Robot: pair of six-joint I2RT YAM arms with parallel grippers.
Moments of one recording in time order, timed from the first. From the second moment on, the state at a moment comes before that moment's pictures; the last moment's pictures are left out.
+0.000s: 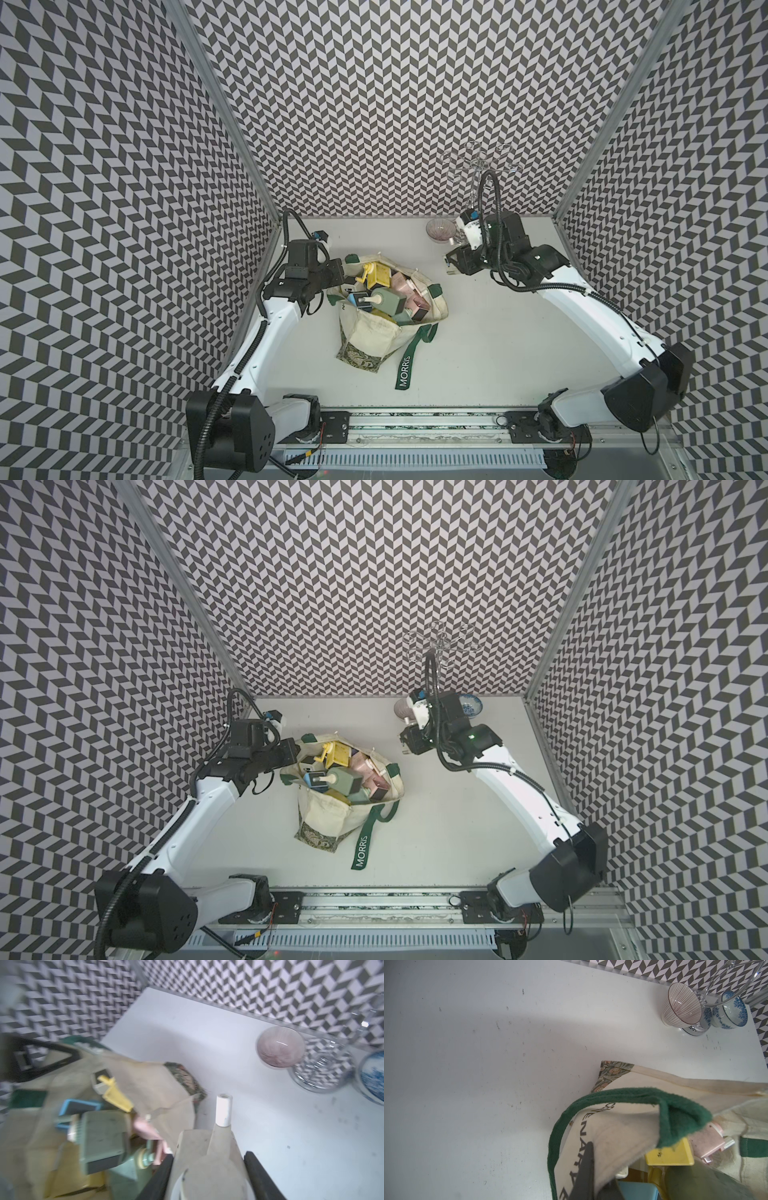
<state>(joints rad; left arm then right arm) -0.10 1.20 1.01 -0.51 0.20 -0.33 0.43 1.46 1.42 -0.67 -0.12 0.09</state>
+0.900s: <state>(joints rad) -0.13 1.15 1.01 -0.55 0.18 -0.33 -0.08 2.12 1.76 -0.76 0.12 -0.09</state>
